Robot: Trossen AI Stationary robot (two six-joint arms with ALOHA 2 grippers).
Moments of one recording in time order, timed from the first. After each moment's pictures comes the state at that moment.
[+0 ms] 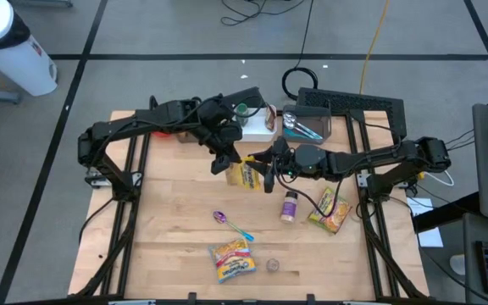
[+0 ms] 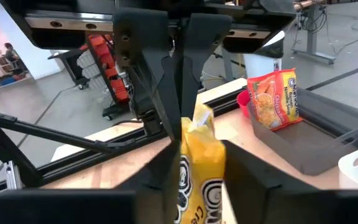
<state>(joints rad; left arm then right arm) 0.25 1.63 1.69 -0.93 0.45 -0.01 0.02 1.40 0.93 0.36 0.23 0.33</state>
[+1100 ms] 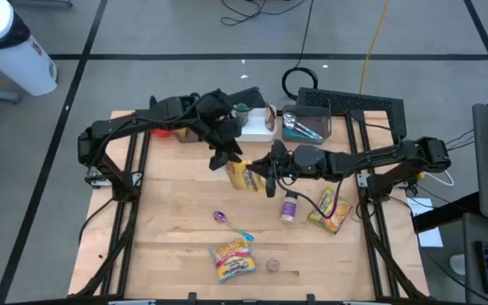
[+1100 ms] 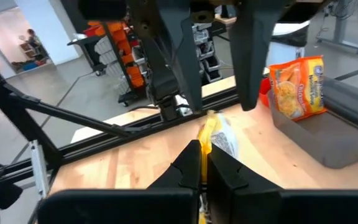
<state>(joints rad) 0.29 1.63 1.69 -0.92 0.48 0.09 0.02 1.41 0.93 0.34 0.14 0.33</state>
